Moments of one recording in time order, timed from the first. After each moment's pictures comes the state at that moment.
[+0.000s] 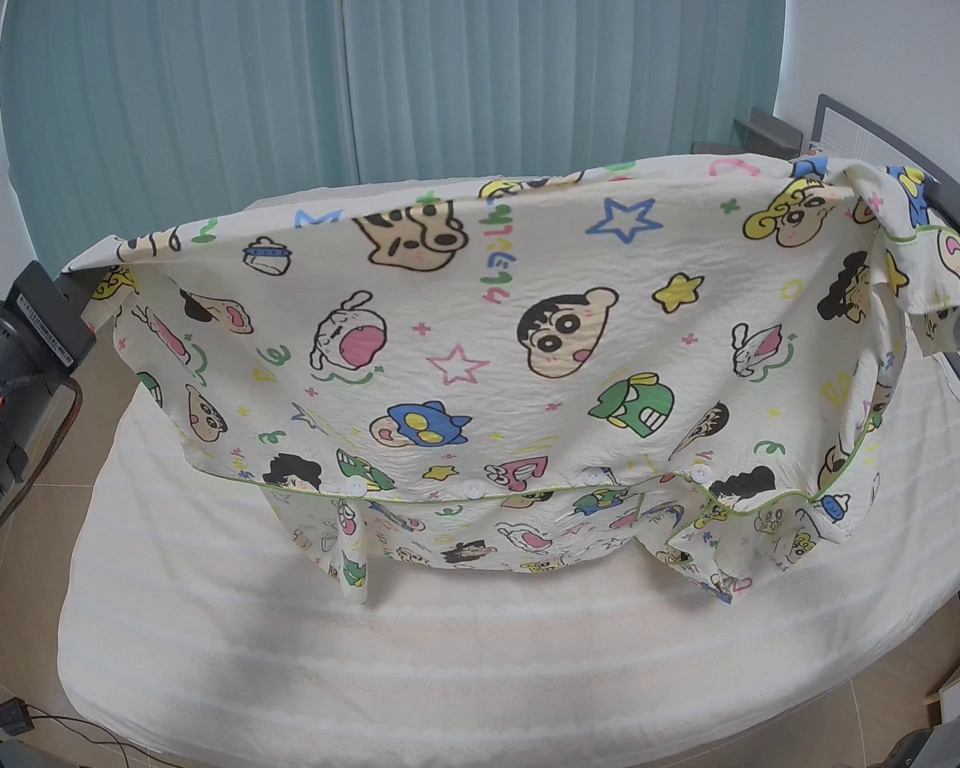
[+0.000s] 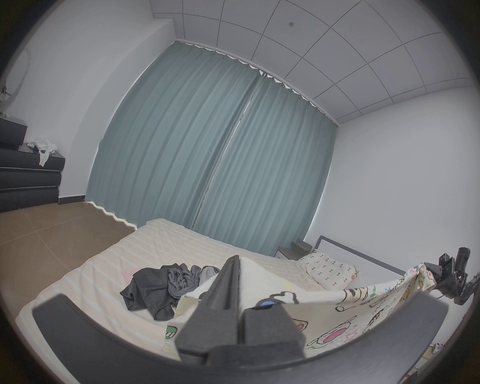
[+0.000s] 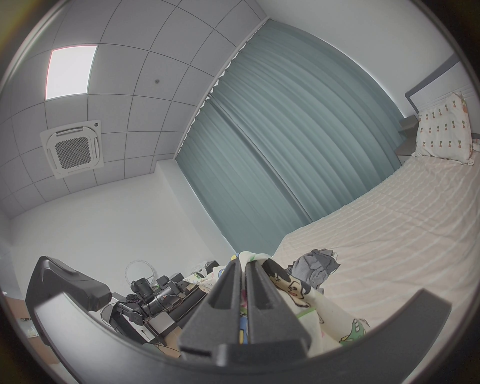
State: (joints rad) left arm -0.62 1.09 -0.62 -0.80 0.48 -0.23; right arm 0.43 1.00 -0.79 -0.55 0.32 0.56
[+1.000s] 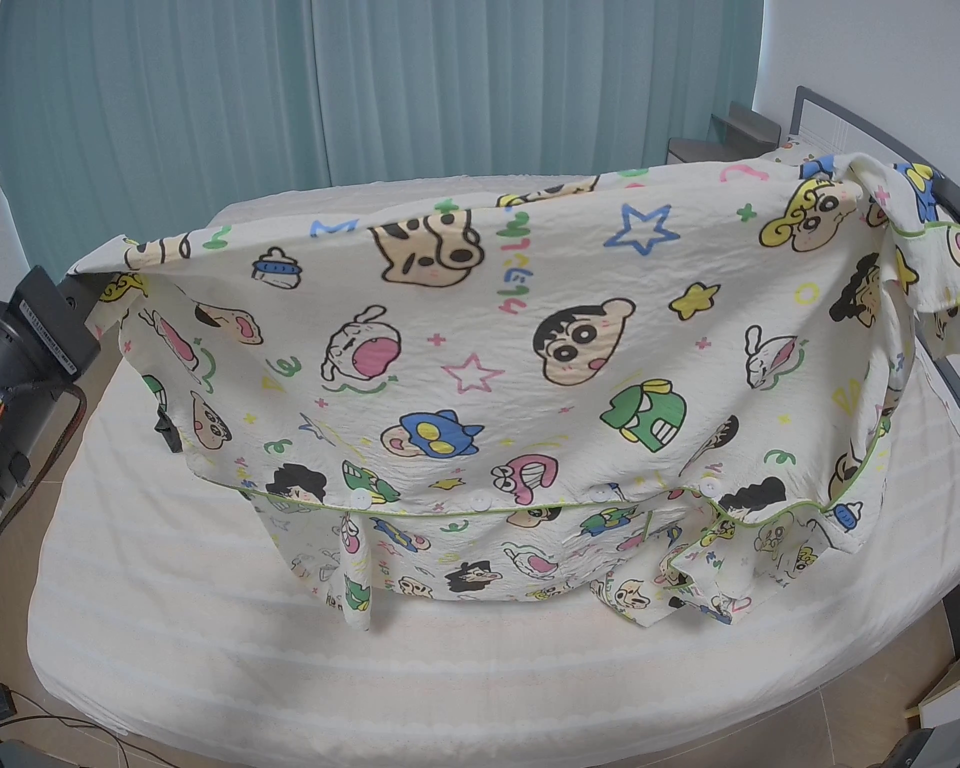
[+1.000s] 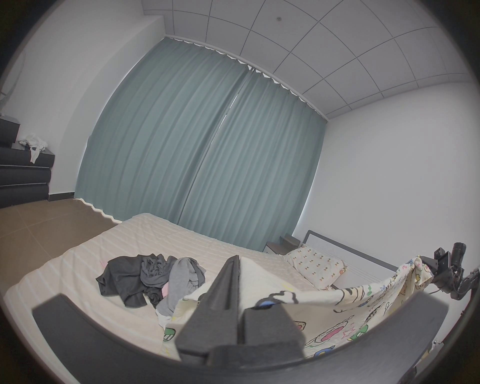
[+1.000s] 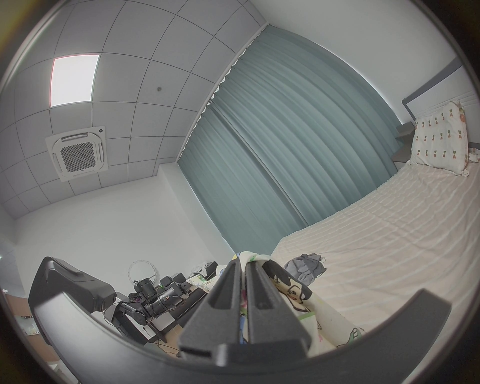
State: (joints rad) left arm -0.62 1.09 -0.61 -0.79 0.44 -0.22; right arm 0.43 0.99 -0.80 -0.55 0.33 0.56
